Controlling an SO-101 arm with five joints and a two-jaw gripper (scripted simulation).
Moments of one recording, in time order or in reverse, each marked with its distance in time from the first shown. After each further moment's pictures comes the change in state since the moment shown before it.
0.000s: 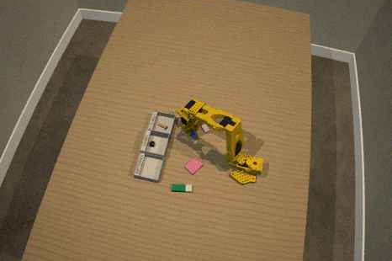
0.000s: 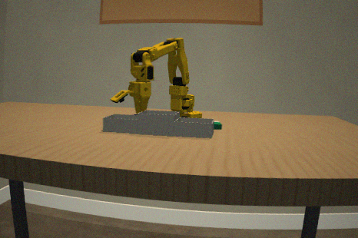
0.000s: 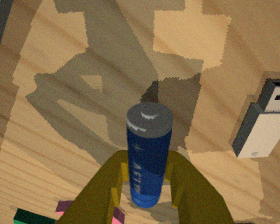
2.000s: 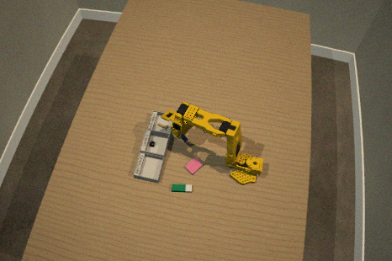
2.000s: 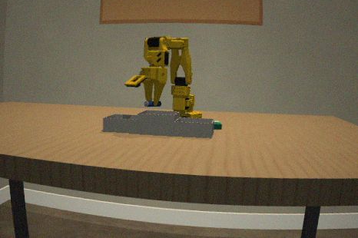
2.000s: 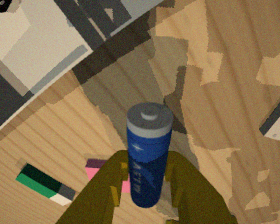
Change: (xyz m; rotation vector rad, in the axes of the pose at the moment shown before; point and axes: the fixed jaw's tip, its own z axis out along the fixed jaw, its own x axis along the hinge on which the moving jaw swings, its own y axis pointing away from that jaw) arm 0.016 0.044 -0.038 -0.025 -0.071 -0.293
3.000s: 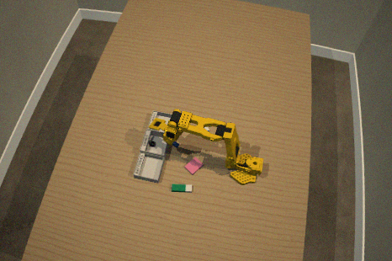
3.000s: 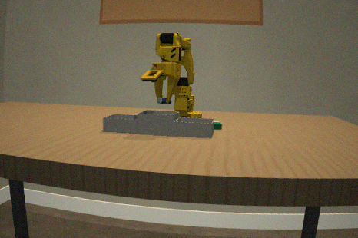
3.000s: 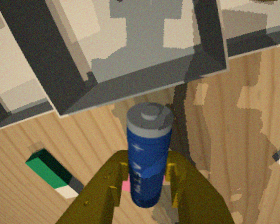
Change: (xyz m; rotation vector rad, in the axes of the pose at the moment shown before) arm 0.001 0.042 -0.010 -0.030 -0.064 -0.246
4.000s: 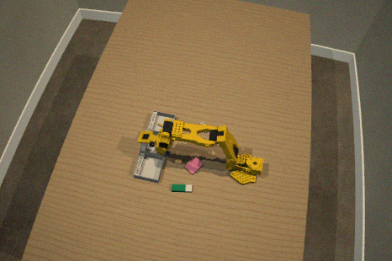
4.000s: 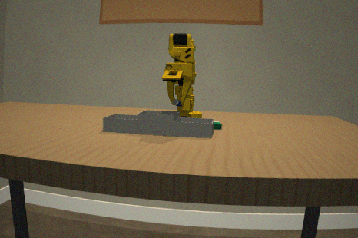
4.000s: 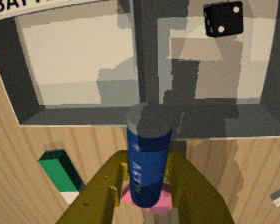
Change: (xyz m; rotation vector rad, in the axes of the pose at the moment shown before) arm -0.007 0.044 0.003 -0.030 -0.050 -0.267
